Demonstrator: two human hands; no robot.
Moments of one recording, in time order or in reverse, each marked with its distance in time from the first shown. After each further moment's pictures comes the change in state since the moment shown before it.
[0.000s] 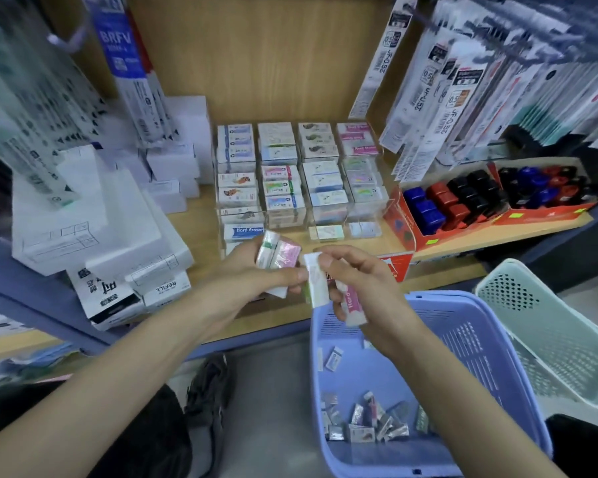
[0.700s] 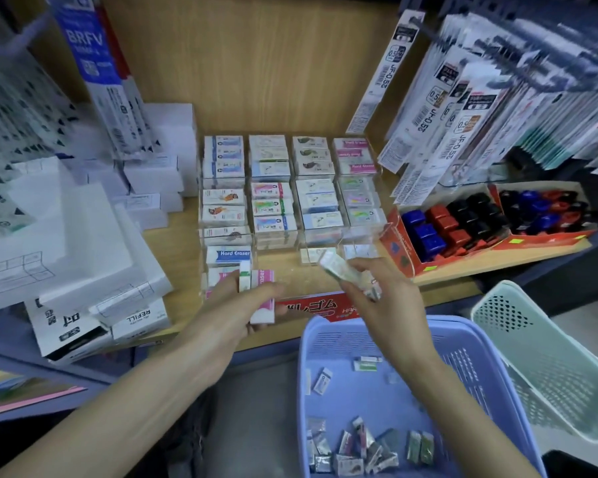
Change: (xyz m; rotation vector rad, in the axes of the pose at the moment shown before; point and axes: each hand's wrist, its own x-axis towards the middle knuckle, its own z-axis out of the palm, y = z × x) left_hand 0.020 -0.007 0.014 -0.237 0.314 -0.204; right_hand 0.037 0.009 -0.048 -1.072 0.311 -0.464
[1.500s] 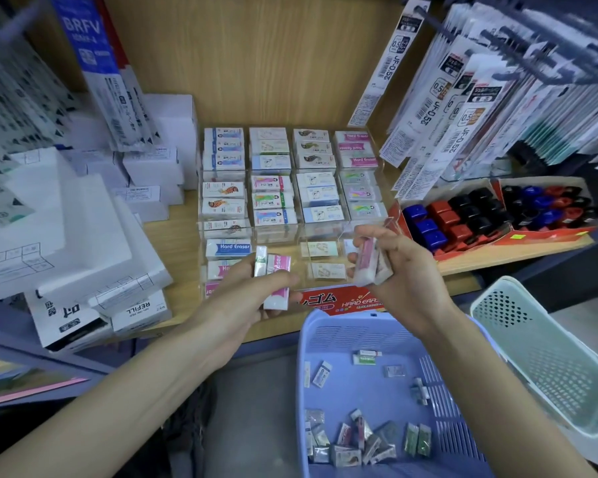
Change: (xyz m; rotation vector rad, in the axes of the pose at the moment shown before) left_hand 0.002 0.007 0.009 -0.011 -0.118 0.010; right_hand 0.032 -0.012 -0.026 1.207 -0.255 0.563
